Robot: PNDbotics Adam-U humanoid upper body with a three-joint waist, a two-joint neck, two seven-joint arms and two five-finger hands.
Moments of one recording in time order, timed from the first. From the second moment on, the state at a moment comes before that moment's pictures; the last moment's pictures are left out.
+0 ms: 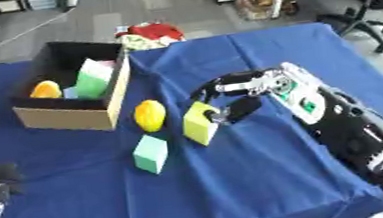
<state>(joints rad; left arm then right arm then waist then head) -0.09 0.19 -0.14 -1.80 -0.16 -0.03 -0.40 -0.50 -0.63 0.27 -1.34 0.42 -0.33 0.69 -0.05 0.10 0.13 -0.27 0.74</state>
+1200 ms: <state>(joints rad) -0.09 0.19 -0.14 -1.80 -0.16 -0.03 -0.41 -0.56 -0.61 0.33 -1.29 0.51 -0.38 0.80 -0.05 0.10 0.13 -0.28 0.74</state>
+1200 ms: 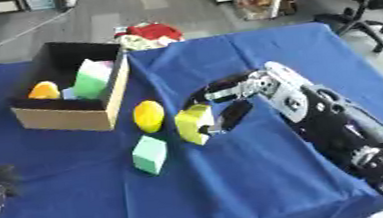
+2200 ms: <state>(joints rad) -0.09 0.19 -0.14 -1.80 -0.16 -0.03 -0.41 -0.57 -0.60 0.33 -1.26 0.69 -0.45 0.73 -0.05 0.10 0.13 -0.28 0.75</state>
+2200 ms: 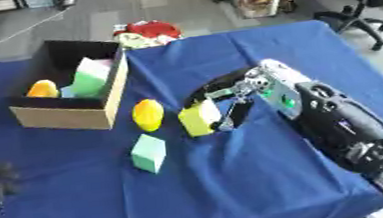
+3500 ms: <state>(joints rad) -0.09 0.19 -0.14 -1.80 -0.15 -0.02 -0.40 -0.65 -0.57 0.28 -1.24 0.84 -0.46 0.30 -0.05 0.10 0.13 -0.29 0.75</state>
